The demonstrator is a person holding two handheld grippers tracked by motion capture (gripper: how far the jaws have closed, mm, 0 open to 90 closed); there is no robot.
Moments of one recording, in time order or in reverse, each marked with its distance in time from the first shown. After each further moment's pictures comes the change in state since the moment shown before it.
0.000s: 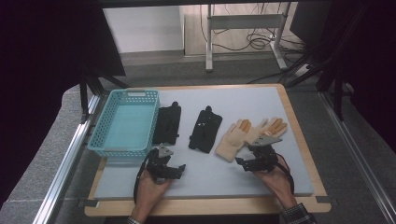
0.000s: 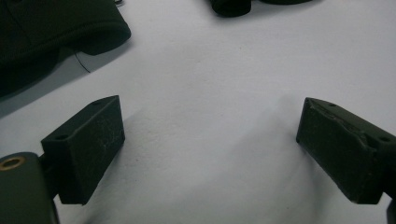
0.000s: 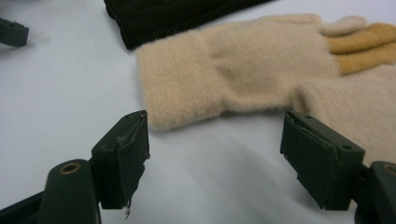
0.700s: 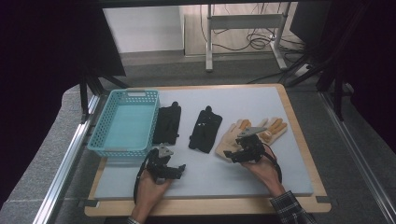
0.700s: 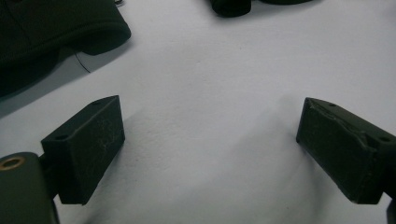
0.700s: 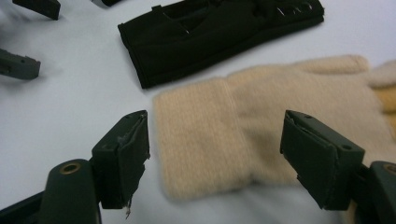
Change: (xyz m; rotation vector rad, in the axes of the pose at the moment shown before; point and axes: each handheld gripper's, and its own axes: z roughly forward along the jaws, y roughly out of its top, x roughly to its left) left arm 0.000 0.000 0.000 0.000 0.000 0.000; right arm 0.007 0.036 0.030 0.029 0.057 -0.014
